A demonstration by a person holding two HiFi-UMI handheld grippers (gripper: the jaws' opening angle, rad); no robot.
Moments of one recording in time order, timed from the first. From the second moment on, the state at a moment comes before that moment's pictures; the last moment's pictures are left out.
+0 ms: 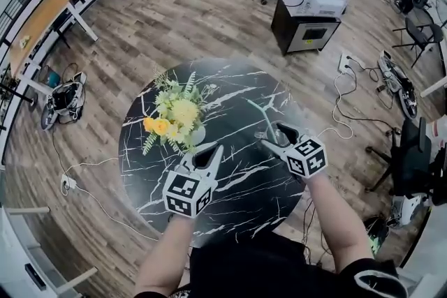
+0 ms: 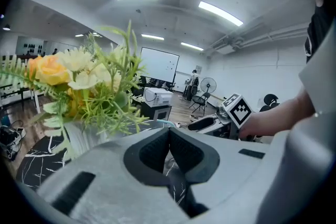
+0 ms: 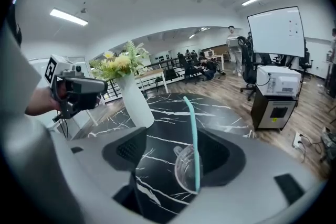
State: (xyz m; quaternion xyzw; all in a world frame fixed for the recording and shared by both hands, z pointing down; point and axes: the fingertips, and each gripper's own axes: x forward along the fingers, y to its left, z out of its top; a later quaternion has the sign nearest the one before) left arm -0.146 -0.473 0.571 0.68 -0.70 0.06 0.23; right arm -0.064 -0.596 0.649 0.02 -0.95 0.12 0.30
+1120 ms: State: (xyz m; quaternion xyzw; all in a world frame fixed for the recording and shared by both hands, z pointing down) left arm -0.144 -0.467 0.584 0.66 -0.70 0.06 0.25; right arm -0.103 -0.624 0.714 0.03 -0.91 0.00 0.42
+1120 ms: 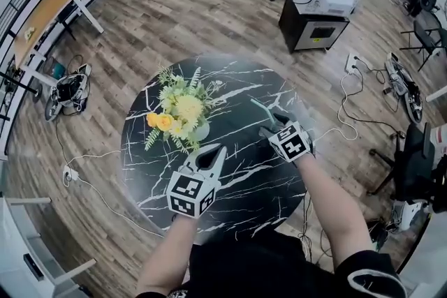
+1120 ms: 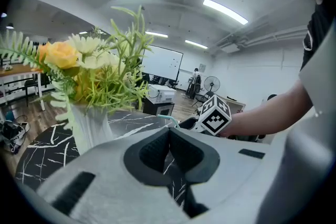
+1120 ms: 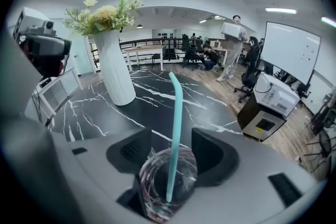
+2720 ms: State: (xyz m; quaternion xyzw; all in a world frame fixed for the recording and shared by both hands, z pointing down) left arm -0.217 -0.234 0.449 0.62 -0.77 0.02 0.16; right arm -0.101 -0.403 0.441 -0.02 -0.99 0.04 0.16
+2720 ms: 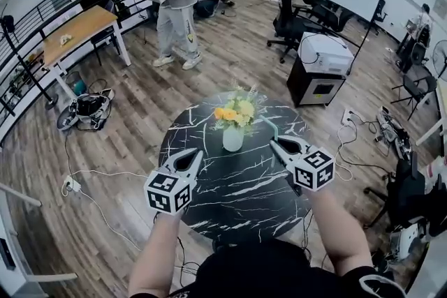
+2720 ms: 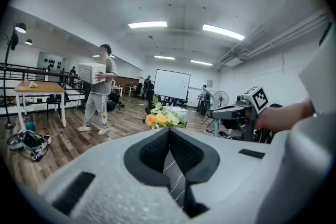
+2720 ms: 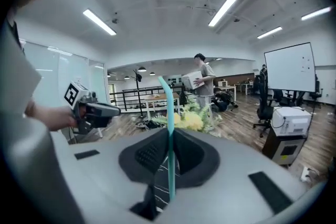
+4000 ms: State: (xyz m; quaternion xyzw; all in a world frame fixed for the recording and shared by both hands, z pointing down) left arm -0.229 -0.208 0.420 0.51 -0.85 -0.01 0.13; right arm -0.042 -0.432 0.396 -0.07 -0.99 0.05 0.07
